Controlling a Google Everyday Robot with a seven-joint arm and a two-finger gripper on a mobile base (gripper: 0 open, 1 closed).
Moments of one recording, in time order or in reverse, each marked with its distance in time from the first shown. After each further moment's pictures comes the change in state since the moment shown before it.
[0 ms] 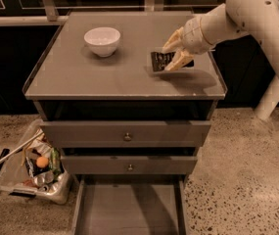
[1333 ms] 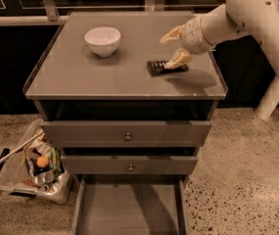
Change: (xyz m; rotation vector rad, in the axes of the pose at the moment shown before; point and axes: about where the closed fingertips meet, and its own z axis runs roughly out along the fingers) arm 0.000 0.001 0.001 -0.003 0.000 0.000
